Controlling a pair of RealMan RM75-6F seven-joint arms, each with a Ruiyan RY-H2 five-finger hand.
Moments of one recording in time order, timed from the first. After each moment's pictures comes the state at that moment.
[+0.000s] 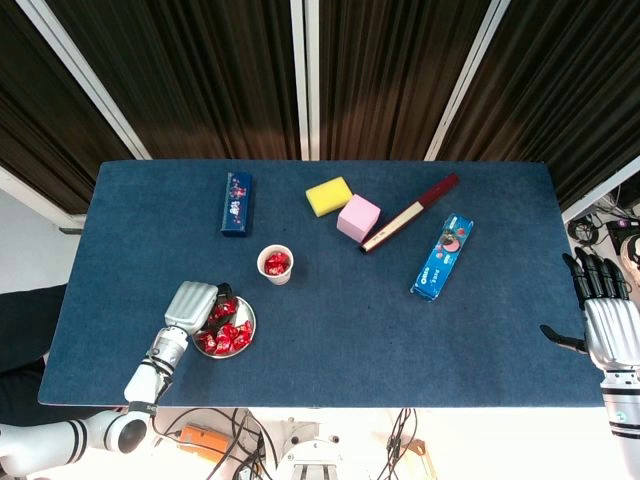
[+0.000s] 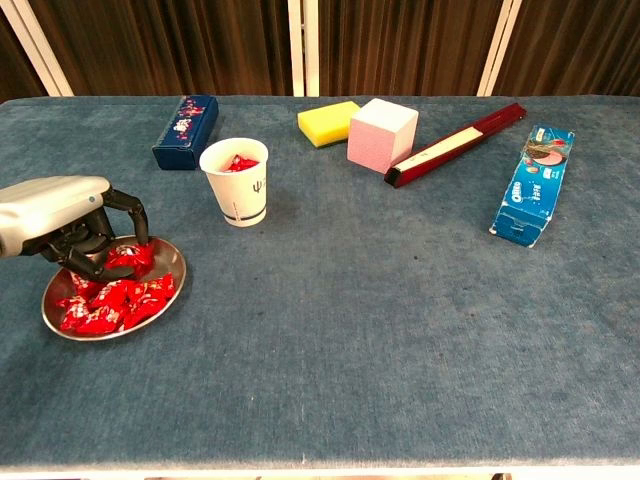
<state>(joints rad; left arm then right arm) -0.53 -1.59 -0.06 -1.46 1.15 1.06 0.32 0.12 -1.09 0.11 -1.61 -1.49 1.48 0.01</state>
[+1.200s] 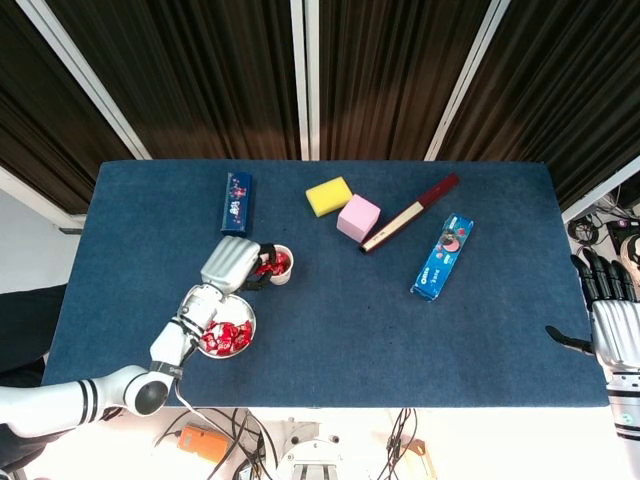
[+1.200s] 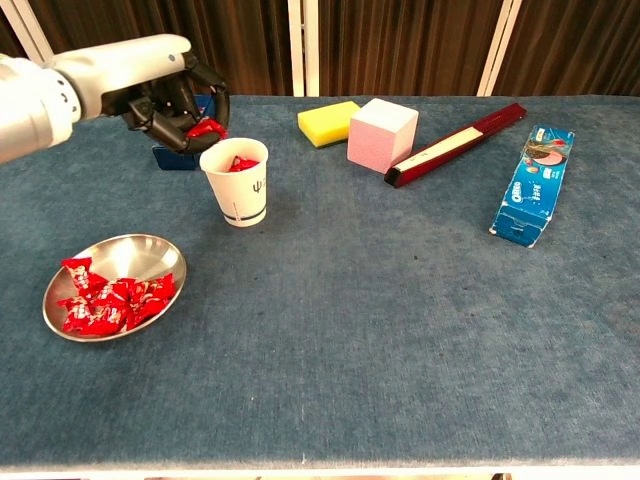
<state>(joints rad) -0.74 -1.51 -0.28 -1.63 1.09 0.95 0.32 0.11 -1.09 0.11 -1.58 -1.48 1.50 0.04</state>
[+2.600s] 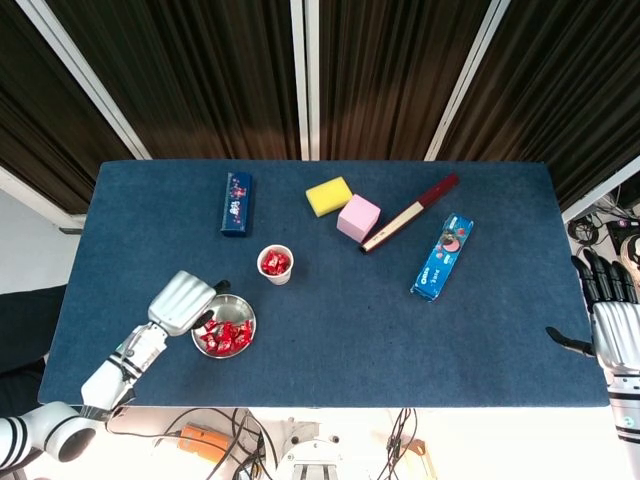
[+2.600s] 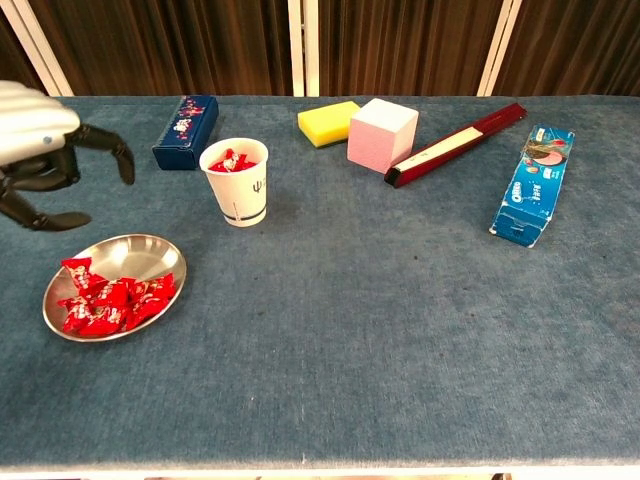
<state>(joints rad) -0.62 -1.27 0.06 -1.70 1.40 1.12 0.45 0.10 -1.09 0.10 -1.58 -1.50 1.51 0.04</state>
